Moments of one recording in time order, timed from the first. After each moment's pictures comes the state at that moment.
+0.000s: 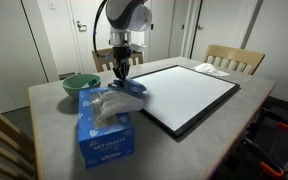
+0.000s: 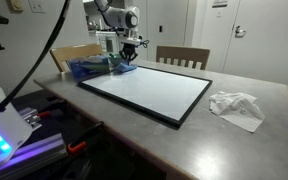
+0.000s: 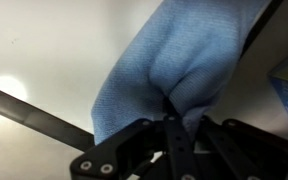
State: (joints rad) arm 0.15 0.97 0.19 -1.25 -0.04 2.09 -0.34
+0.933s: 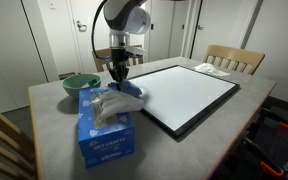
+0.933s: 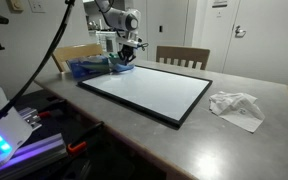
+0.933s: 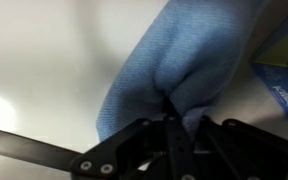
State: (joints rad) arm 0.15 1.01 0.20 -1.20 0.04 2.06 -0.26
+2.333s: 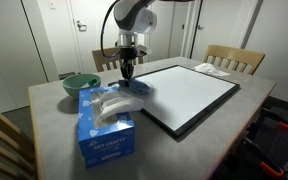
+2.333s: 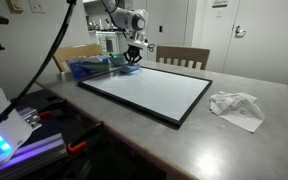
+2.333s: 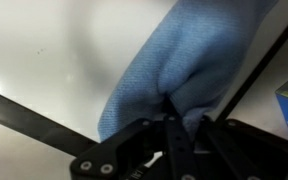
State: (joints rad) arm 0.08 1.00 0.20 -1.21 0.03 2.04 -0.51
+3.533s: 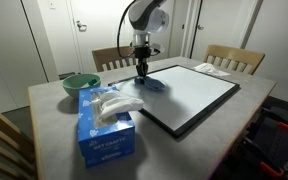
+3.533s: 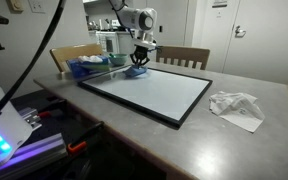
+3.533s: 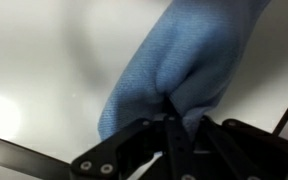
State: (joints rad) arm 0.00 0.92 0.16 -1.35 0.03 2.04 -0.51
